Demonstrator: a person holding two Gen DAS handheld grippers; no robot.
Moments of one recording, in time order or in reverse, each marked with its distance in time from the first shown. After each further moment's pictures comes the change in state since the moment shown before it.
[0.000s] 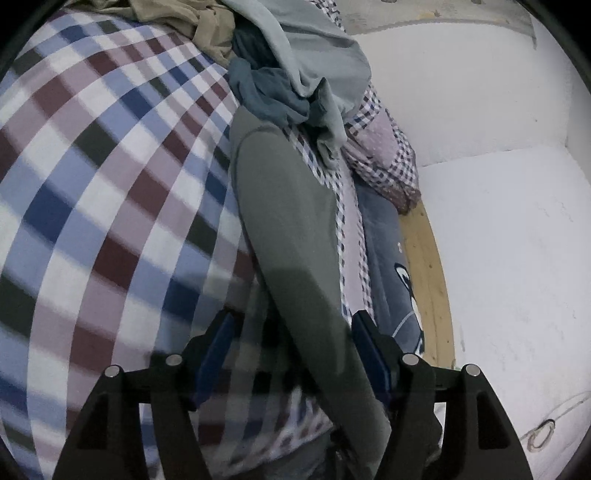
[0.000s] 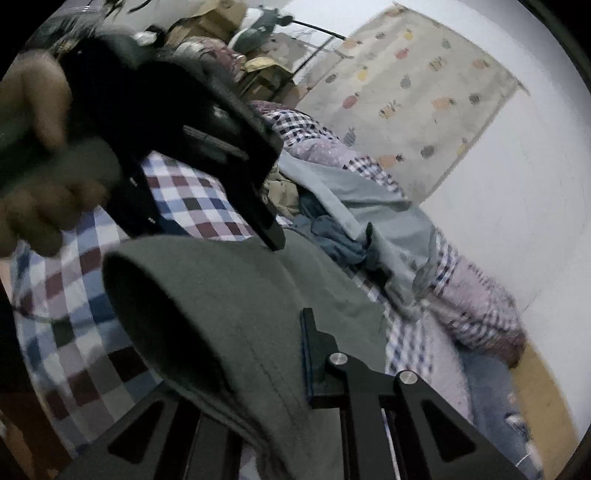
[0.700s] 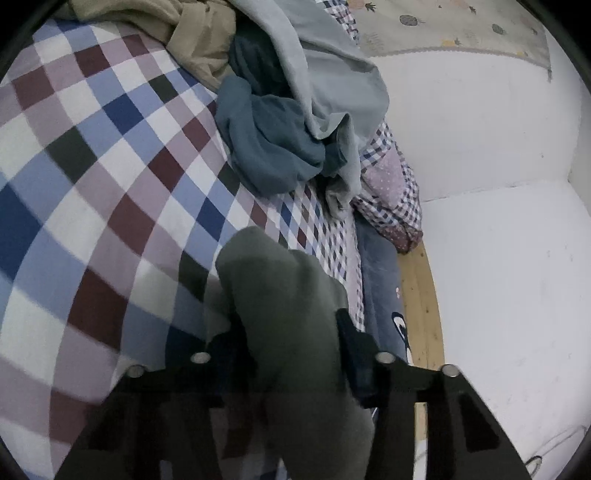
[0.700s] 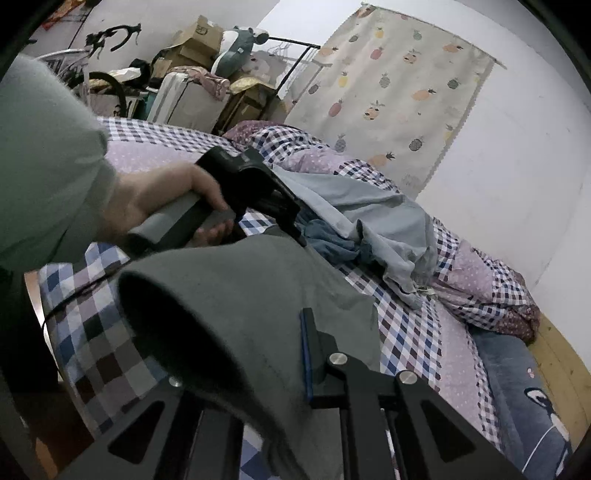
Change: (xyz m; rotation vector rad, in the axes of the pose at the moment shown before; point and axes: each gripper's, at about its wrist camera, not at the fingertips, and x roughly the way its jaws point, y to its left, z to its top) left arm 0.075 0.011 0.093 -0.050 -0.068 -0.046; right arm -0.053 -0.025 -0.025 0.100 -0.058 0.048
